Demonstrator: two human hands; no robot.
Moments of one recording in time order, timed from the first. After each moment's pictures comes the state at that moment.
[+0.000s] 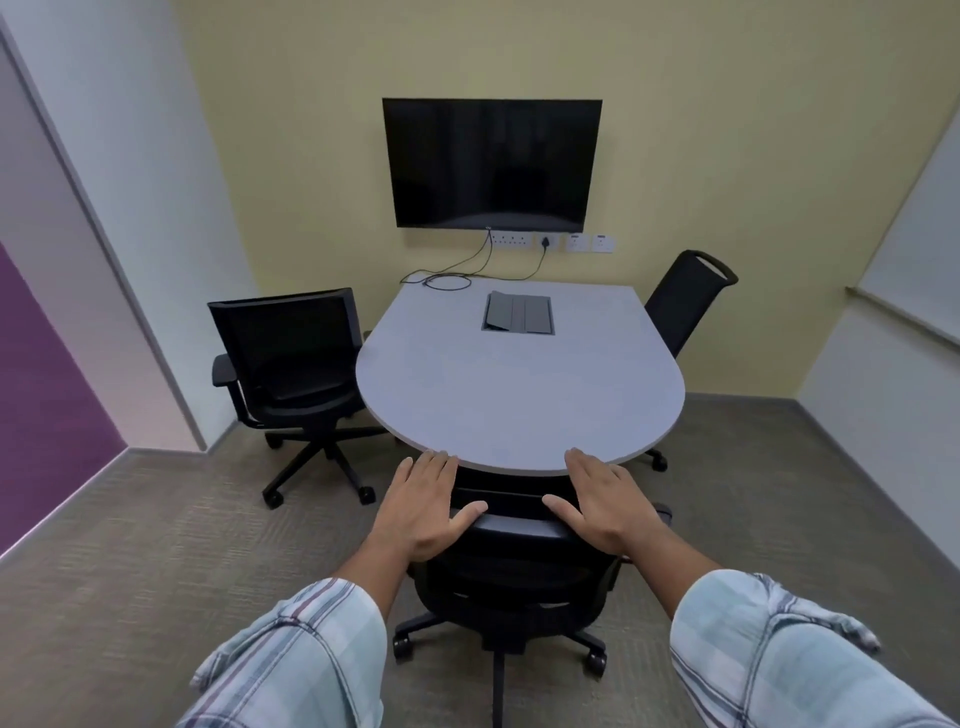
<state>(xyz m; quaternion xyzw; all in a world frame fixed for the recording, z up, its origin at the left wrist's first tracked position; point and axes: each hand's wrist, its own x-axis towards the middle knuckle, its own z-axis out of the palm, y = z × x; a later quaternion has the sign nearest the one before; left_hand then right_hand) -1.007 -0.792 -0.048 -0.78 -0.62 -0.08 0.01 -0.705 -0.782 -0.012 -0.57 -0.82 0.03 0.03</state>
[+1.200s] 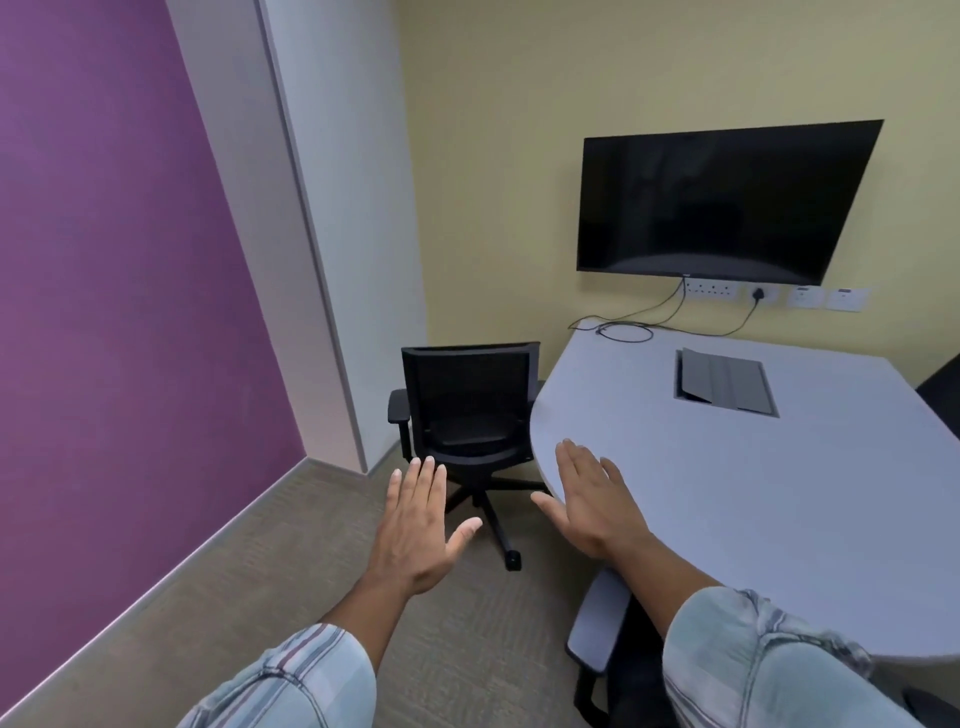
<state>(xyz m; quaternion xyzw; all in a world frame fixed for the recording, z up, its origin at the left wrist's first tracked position) -1.355 -0.698 -0.049 -0.65 -0.75 -0.11 0.08 -1.095 -0.573 -0.008 -0.46 -0.88 0.03 0.09</state>
